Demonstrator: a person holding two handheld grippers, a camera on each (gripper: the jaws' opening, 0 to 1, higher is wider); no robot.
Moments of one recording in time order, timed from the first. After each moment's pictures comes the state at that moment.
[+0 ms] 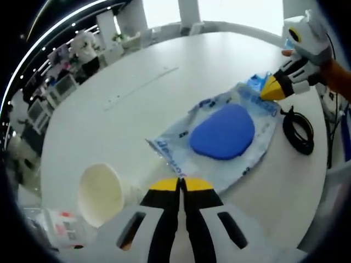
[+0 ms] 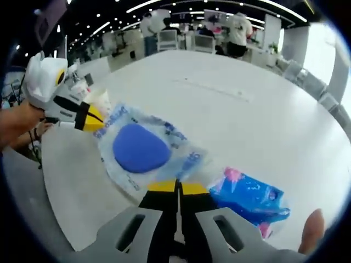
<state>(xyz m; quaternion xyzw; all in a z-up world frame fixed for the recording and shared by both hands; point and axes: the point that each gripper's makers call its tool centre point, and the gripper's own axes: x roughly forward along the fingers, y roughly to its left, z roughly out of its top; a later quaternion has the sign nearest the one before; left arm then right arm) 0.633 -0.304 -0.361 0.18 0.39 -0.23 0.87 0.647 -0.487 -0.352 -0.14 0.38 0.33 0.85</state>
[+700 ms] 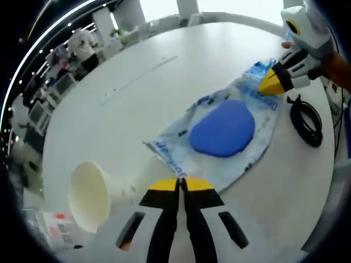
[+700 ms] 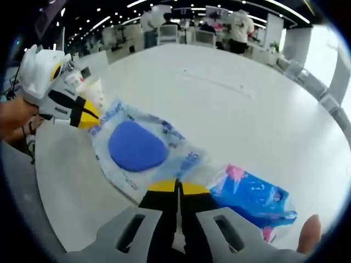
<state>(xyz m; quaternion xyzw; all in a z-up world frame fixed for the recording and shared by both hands) 0.631 -0.303 -0.381 0.21 0.42 -0.22 0.86 0.653 -0.489 -0.376 -0.16 0.38 0.33 0.85</state>
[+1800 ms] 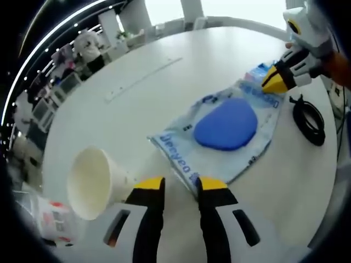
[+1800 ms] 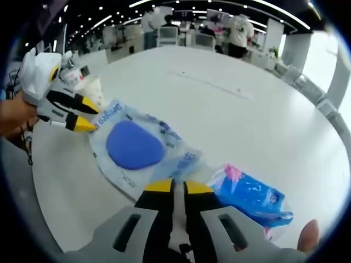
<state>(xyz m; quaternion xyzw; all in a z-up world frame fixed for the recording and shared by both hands) 0.627 -0.289 -0.382 0.19 0.39 -0.21 0.88 0.654 -0.494 -0.372 -0.17 0.37 0.32 0.86</state>
